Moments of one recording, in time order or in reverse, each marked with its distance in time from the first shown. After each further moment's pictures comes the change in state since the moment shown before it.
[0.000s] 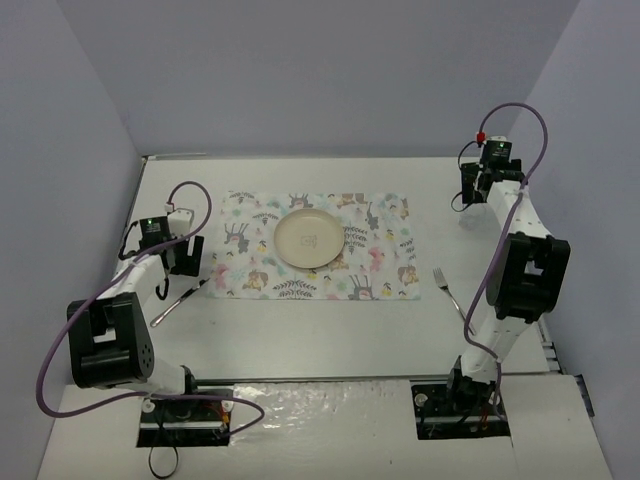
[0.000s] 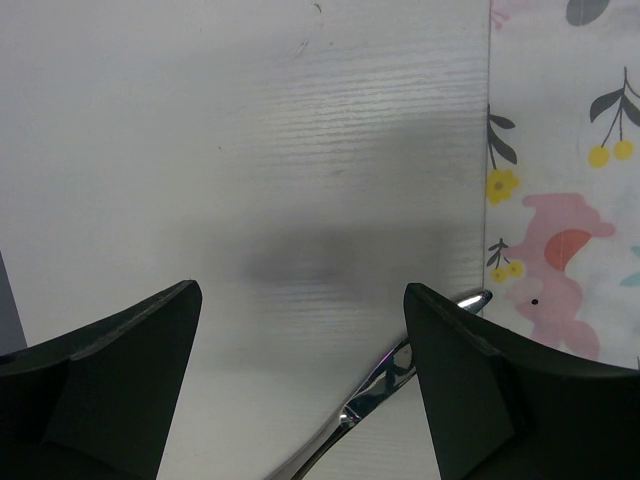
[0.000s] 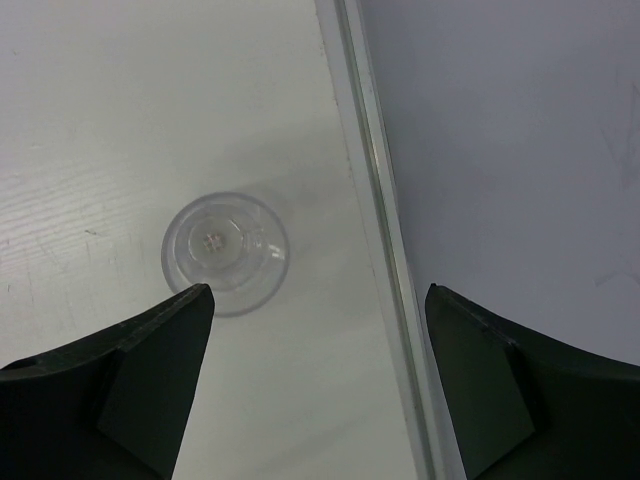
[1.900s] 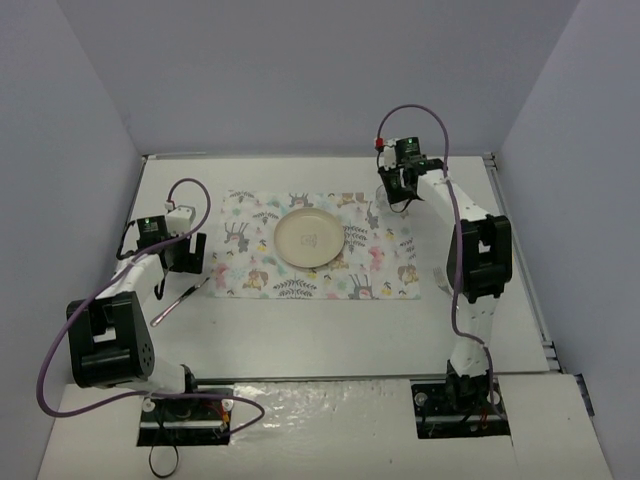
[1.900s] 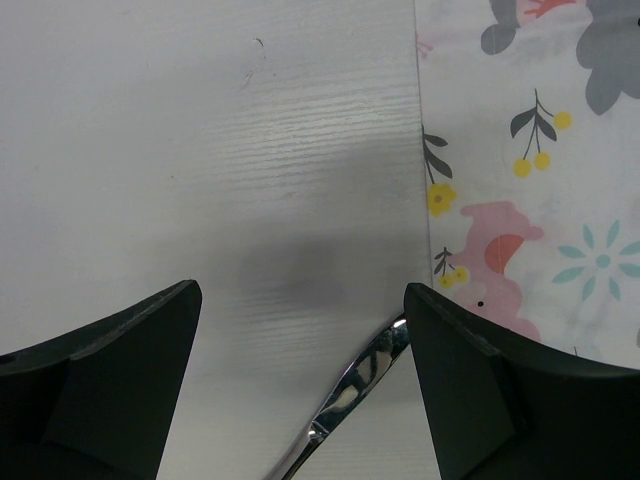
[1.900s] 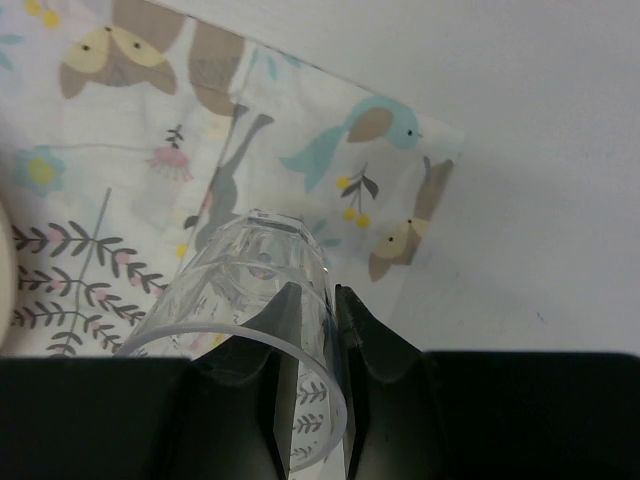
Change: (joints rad) left arm 0.022 -0.002 -0.002 0.020 0.132 -0.015; right arm 0.381 0.211 0.215 -0.142 -0.327 0.033
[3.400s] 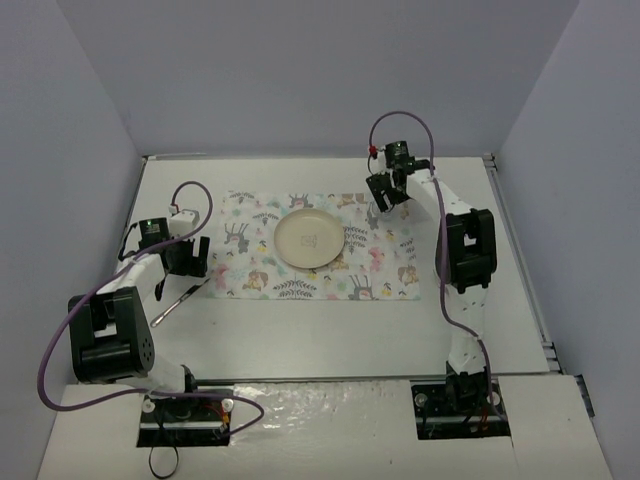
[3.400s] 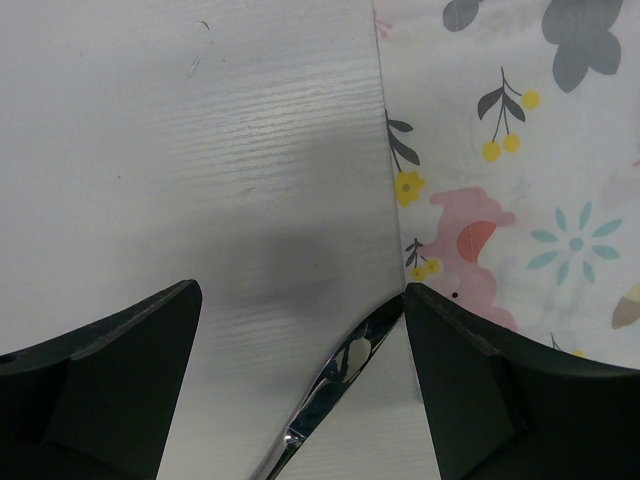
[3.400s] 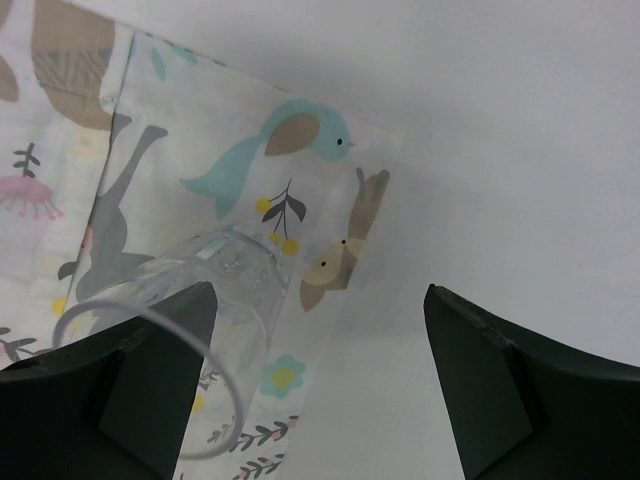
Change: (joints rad) left arm 0.001 0.032 0.000 -0.017 0.066 0.002; right arm 0.025 0.146 0.133 -0.036 0.206 -0.083
